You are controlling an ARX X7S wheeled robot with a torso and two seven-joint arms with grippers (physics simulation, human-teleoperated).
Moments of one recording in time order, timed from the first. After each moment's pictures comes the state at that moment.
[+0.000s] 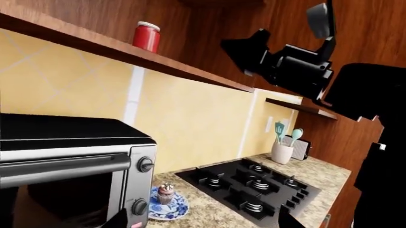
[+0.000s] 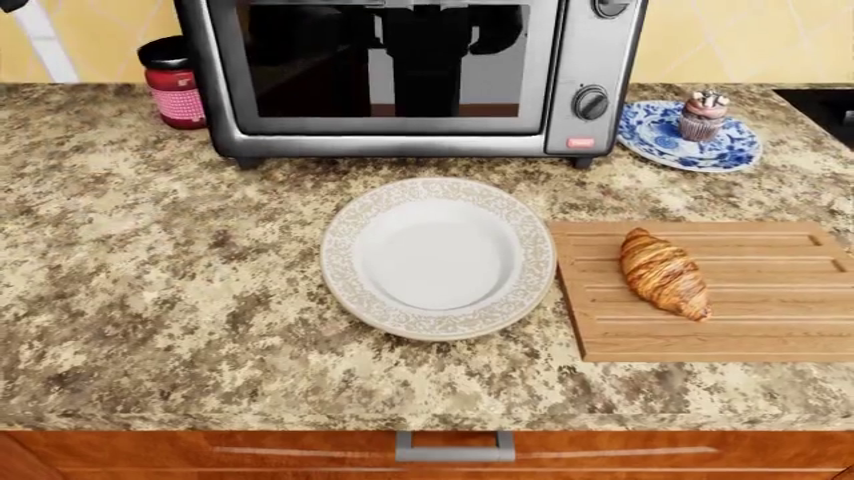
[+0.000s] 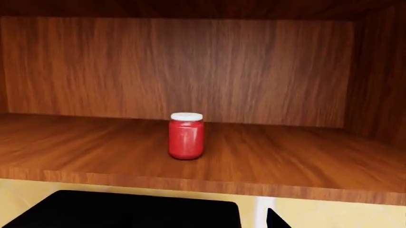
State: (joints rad) left arm -1.61 -0.76 0.23 0.41 -2.50 -0.77 -0.96; right arm 2.36 0.06 -0.02 0.70 -0.18 1.41 -0.32
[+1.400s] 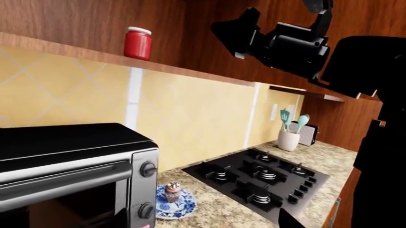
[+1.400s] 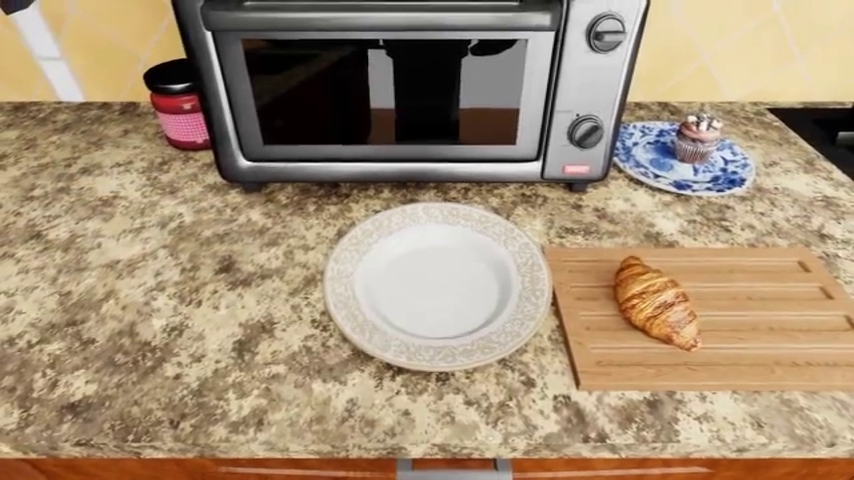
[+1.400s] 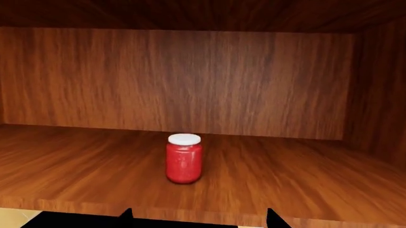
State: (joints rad) left arm -1.69 -0.77 0.31 0.42 -2.54 -0.80 -0.98; right arm 2.36 0.06 -0.02 0.71 -0.19 1.41 -0.32
